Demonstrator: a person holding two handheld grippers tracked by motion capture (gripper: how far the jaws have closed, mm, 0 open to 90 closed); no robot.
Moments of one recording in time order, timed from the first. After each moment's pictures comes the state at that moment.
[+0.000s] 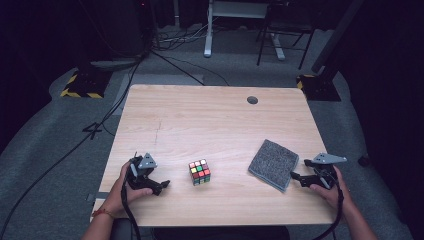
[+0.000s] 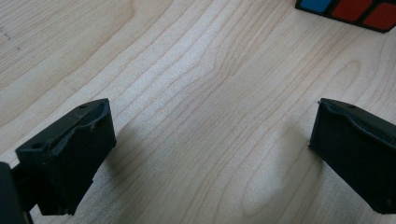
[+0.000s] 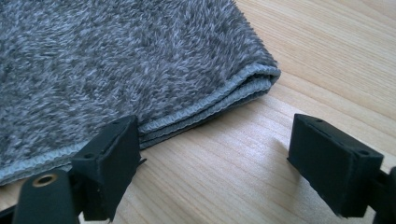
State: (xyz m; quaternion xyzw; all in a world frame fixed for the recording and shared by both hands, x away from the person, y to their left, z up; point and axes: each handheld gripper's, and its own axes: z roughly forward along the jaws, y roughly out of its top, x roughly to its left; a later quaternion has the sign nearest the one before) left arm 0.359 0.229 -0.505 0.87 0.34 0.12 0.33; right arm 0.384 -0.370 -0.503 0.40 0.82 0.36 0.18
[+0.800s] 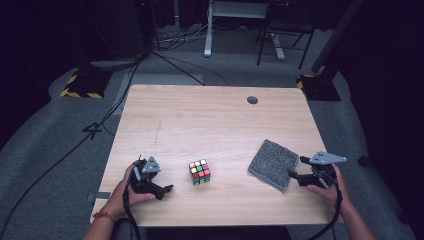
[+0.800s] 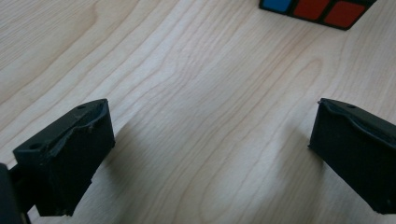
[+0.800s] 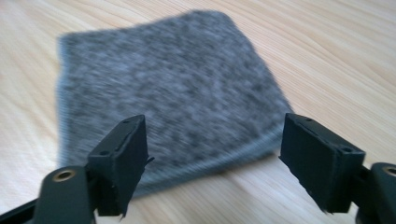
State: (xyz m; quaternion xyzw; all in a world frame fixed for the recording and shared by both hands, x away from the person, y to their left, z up) left arm 0.349 0.213 -0.505 0.88 0.31 0.11 0.34; right arm 0.373 -0.346 -0.475 0.34 0.84 0.38 0.20
